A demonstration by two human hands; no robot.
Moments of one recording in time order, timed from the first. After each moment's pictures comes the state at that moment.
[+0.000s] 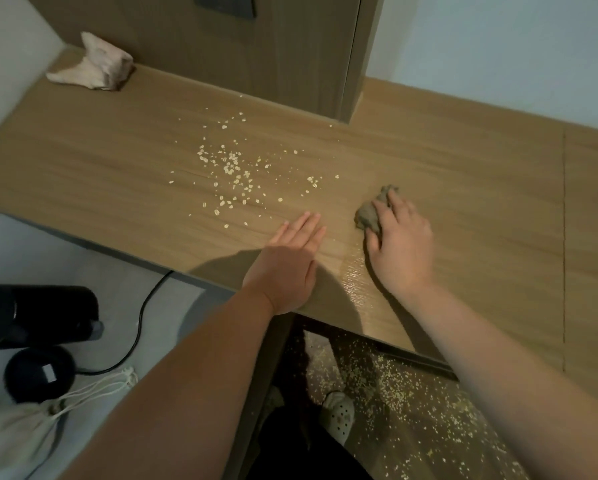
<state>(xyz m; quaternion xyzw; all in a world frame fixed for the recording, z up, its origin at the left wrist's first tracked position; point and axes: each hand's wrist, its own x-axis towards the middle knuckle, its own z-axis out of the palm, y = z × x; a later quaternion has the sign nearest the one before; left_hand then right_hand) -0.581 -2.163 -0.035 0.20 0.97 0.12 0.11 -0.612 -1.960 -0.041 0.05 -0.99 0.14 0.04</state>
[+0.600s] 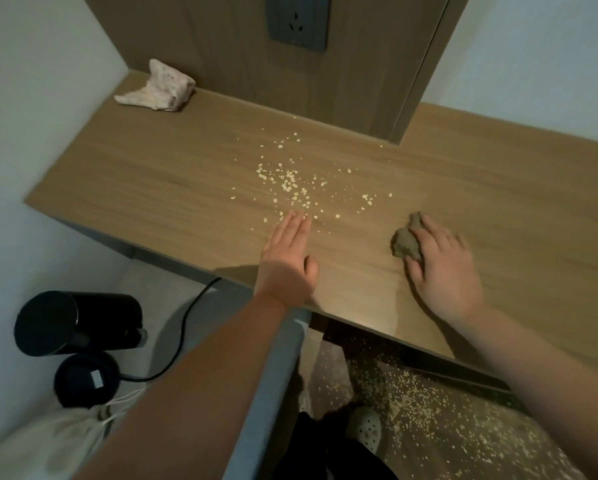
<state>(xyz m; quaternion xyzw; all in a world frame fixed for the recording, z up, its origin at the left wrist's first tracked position) -0.577 -2.236 -0.033 0.04 0.96 0.27 -0.01 -0.599 -1.978 -0.036 0.11 -0.99 0.08 0.01</state>
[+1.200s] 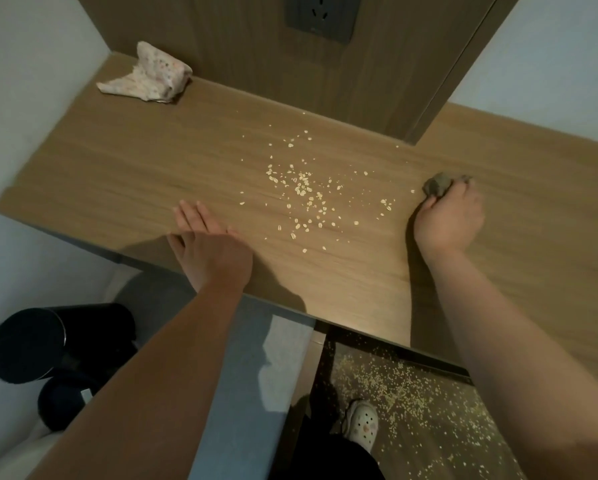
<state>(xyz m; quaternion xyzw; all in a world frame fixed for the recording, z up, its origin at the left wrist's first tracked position) -0.617 -2.340 -0.040 -0.26 0.96 0.05 0.08 -0.693 -2.041 -0.033 -0.23 -0.96 0.12 0.09</state>
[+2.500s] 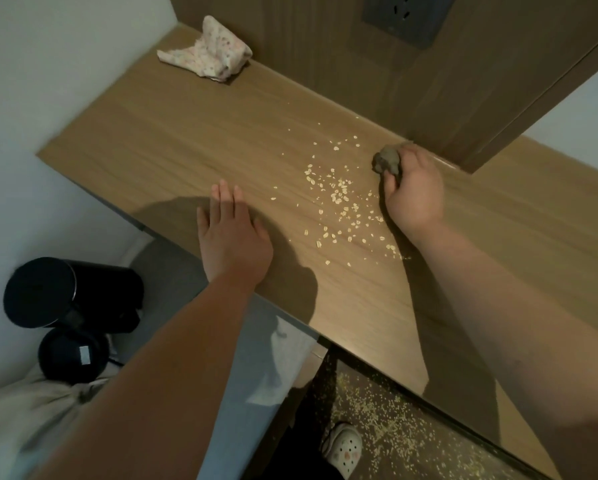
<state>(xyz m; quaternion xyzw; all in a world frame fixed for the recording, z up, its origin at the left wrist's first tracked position) -0.618 -2.341 -0.042 -0.25 0.96 0.11 0.01 -0.762 -2.122 -0.031 0.12 -0.97 0.21 0.05</state>
